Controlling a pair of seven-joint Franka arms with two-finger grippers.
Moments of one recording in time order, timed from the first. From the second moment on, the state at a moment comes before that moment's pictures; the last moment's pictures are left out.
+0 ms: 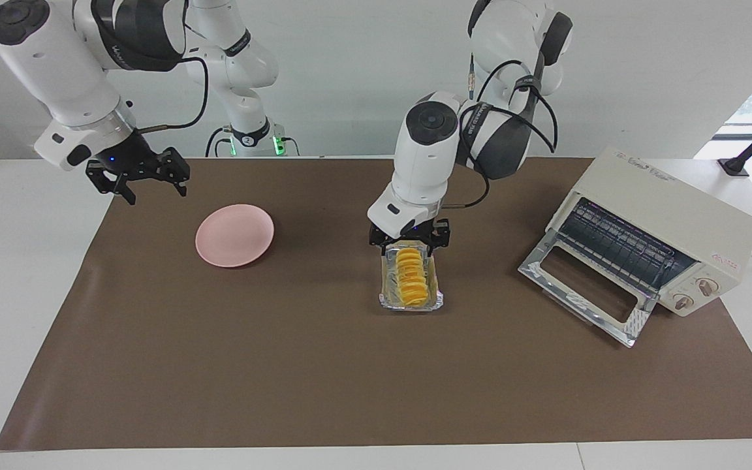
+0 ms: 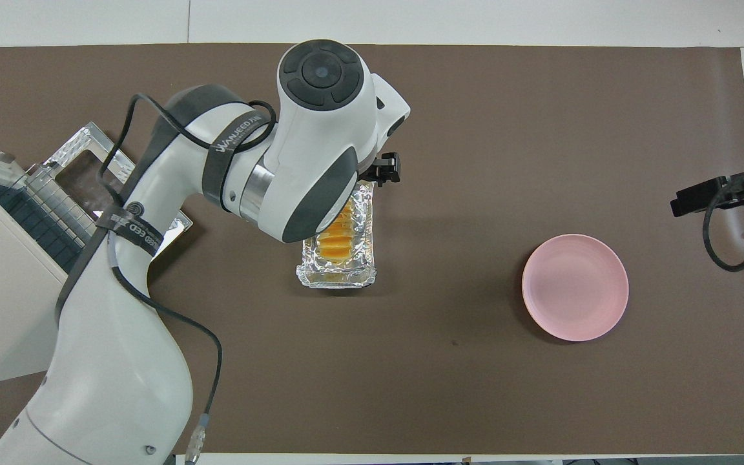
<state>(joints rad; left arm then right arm) -0.59 0.56 -0.07 -1.24 0.02 1.81 -0.53 -0.07 -0.01 0.00 -1.68 0.01 1.60 -0.19</state>
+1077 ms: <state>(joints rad) -0.67 0.54 -0.08 -1.55 0.02 2.03 -0.64 -0.07 -0.10 0.01 -1.71 -0.05 1.52 -0.17</state>
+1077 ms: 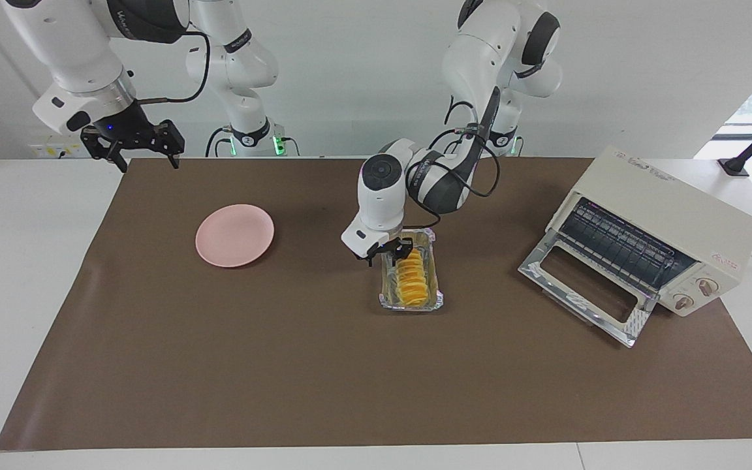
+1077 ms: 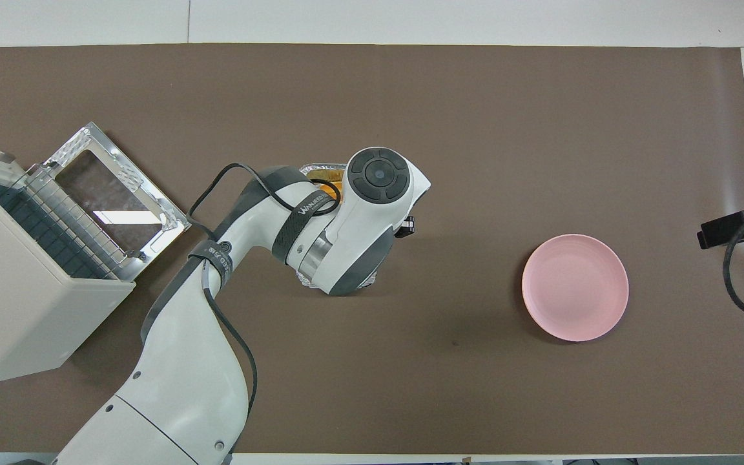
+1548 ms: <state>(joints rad) -0.67 0.53 -0.08 -1.59 0.02 2.06 -0.66 -0.07 -0.08 0.01 -1.71 -0.03 1.56 -0.17</state>
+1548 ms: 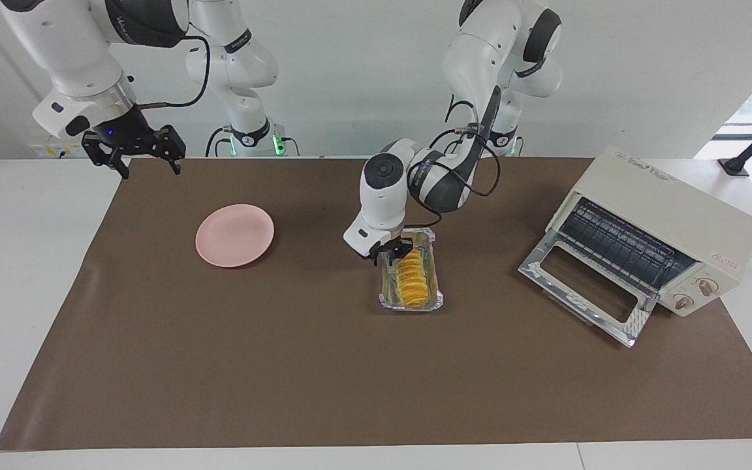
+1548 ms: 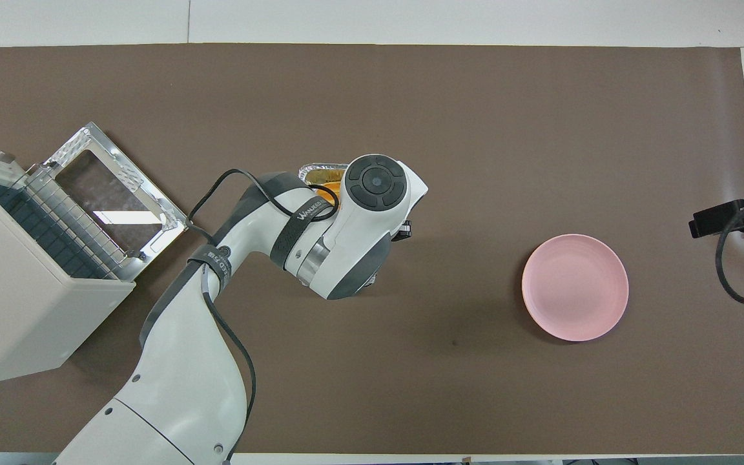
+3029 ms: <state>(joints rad) -0.46 0.40 0.29 -1.41 0.02 1.78 -0.74 -0.07 -0.07 0.01 -1.71 -0.01 1.57 -0.17</state>
